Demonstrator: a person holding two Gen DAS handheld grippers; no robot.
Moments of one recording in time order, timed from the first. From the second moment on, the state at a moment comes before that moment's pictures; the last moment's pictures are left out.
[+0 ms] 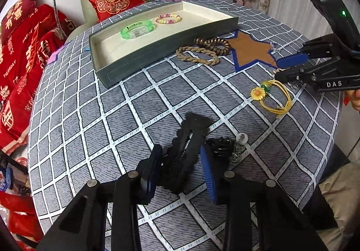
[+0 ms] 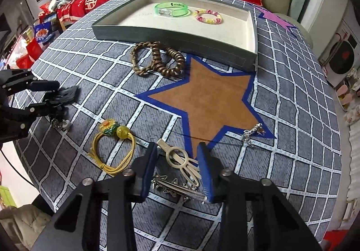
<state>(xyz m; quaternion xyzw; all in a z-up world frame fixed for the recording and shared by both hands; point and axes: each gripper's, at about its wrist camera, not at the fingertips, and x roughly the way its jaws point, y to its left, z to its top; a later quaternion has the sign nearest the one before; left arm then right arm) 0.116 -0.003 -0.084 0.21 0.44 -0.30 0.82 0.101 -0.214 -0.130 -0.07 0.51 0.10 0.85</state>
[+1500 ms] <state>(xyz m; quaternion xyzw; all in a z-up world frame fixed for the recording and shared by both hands) 0.215 -0.024 0.012 0.07 0.38 -0.19 0.90 0.196 -0.262 -0.031 0.12 0.44 0.11 0.88</state>
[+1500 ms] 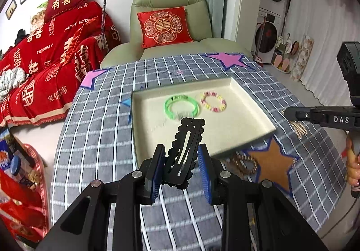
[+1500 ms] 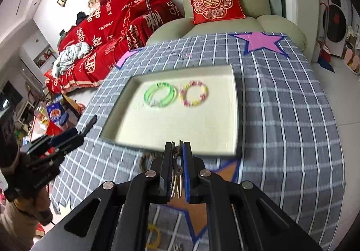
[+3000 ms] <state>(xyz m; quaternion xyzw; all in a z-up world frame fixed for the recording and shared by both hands) 0.329 -0.084 -0.072 0.12 0.46 -0.11 0.87 0.346 -0.271 -0.125 0.17 0.49 0.06 0.85</state>
